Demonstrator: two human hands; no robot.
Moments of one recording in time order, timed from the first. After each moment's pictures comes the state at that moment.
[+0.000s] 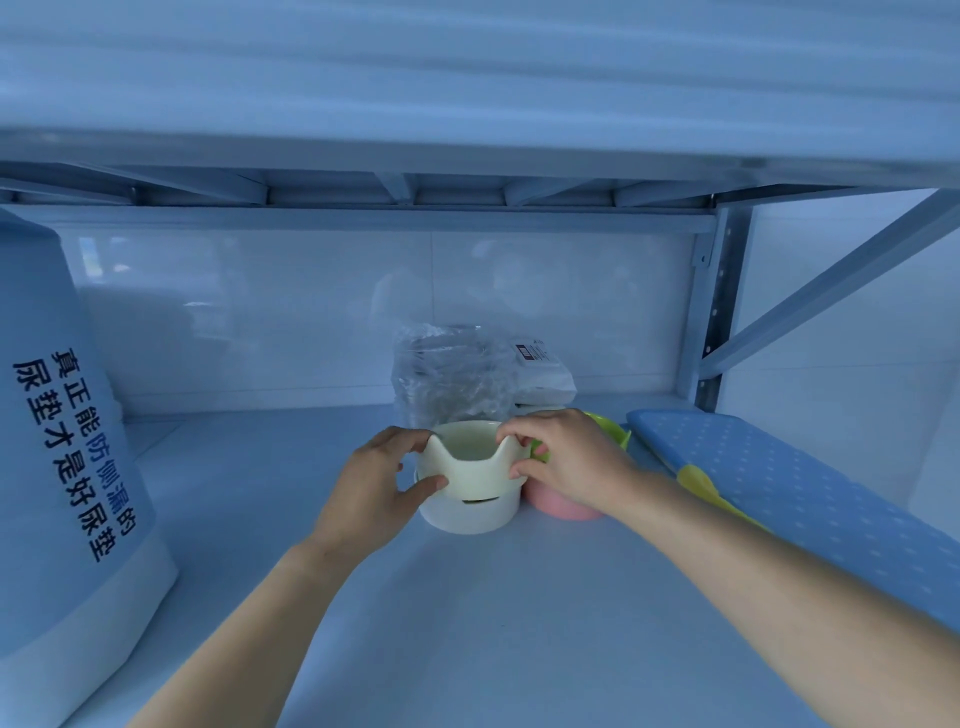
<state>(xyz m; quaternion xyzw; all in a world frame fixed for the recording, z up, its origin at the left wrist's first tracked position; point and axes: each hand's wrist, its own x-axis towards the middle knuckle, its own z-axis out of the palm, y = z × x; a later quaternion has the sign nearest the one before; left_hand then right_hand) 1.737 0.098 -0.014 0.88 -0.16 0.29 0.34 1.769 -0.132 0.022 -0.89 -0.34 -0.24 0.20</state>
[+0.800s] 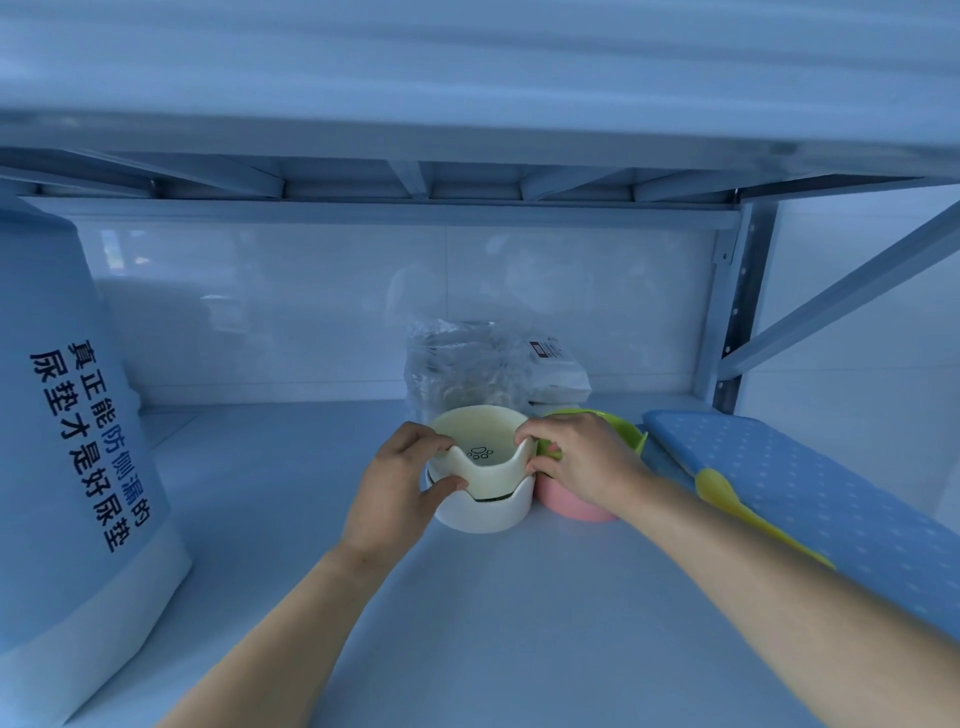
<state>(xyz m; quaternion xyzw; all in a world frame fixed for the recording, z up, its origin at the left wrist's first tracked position) 1.744 0.086 -0.028 0.86 -0.16 0.36 0.31 1.787 -0.133 0.010 -0.90 -0.32 -0.25 0.19</state>
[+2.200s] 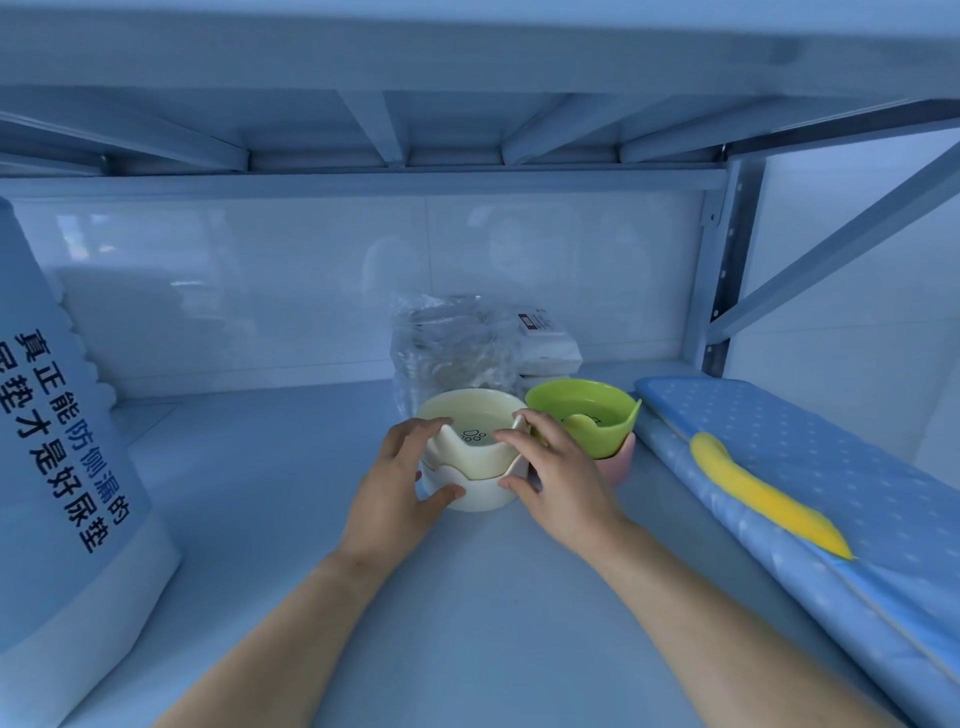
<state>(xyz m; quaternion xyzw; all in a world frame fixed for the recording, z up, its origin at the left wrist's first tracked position) 1.748 0.089 -0.058 0.86 -0.16 0.30 0.38 1.757 -0.111 -0.046 -0.88 -0.27 -0.30 0.25</state>
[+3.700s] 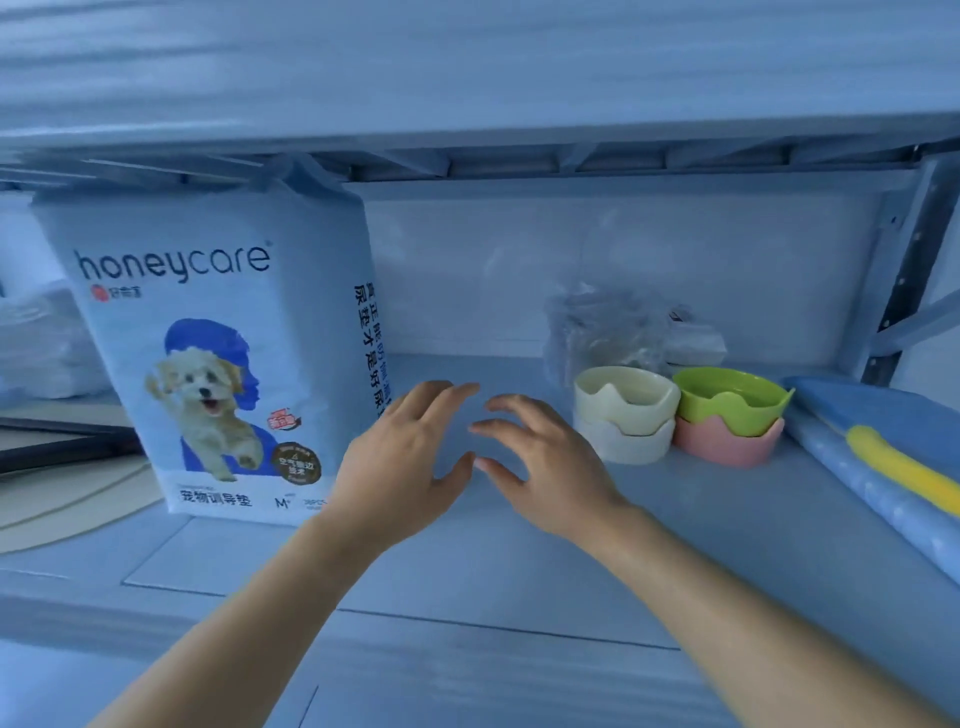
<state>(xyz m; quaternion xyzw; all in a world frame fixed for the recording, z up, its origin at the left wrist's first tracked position) 1.568 0.189 0.005 0.92 -0.09 0.37 0.10 1.639 0.027 -0.013 -0.81 -0.43 -0.31 0.25</state>
